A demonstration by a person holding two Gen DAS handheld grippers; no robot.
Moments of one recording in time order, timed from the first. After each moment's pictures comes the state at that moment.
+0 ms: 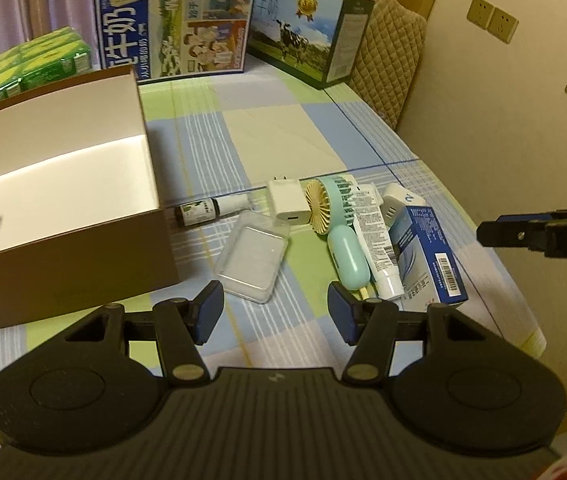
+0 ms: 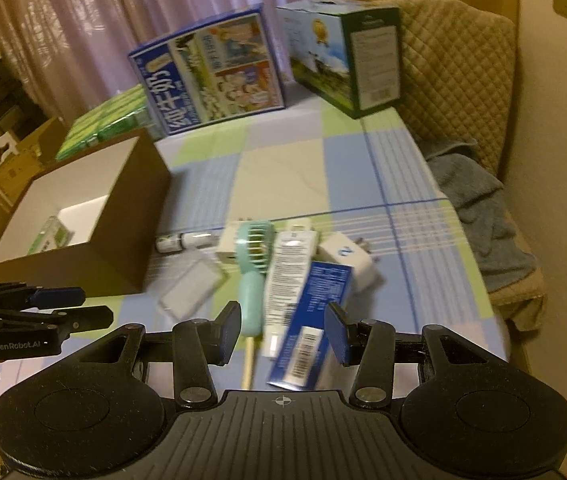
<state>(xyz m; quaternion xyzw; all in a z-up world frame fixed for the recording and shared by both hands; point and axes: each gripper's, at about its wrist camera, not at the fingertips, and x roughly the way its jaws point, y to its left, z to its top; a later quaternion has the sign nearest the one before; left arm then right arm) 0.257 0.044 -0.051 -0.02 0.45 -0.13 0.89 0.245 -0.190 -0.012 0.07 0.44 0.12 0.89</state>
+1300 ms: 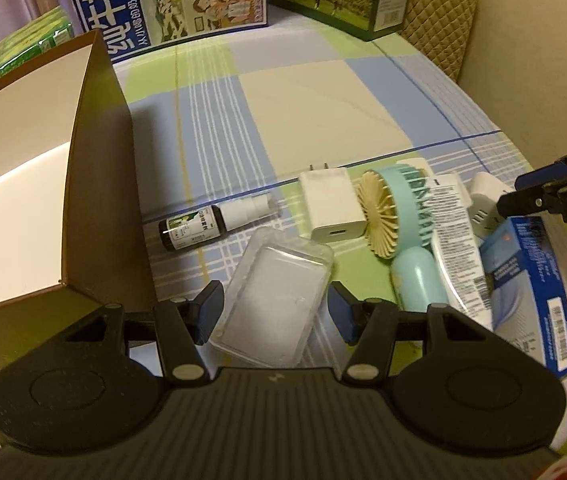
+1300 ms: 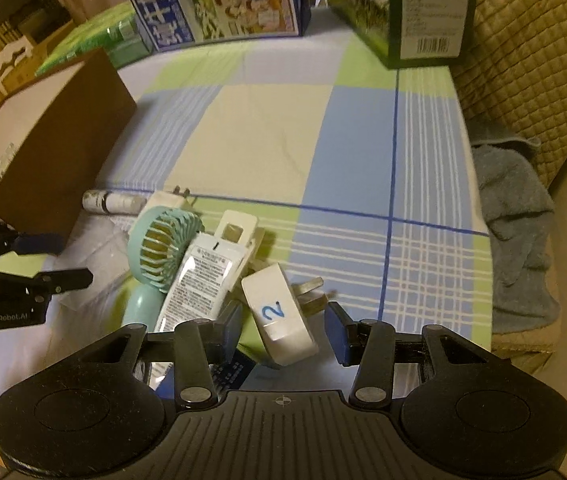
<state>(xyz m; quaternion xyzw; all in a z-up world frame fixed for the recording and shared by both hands) 0.350 0.003 -0.122 0.04 0.50 -0.05 0.87 0.389 -0.218 -0.096 -0.03 0.53 0.21 0.82</state>
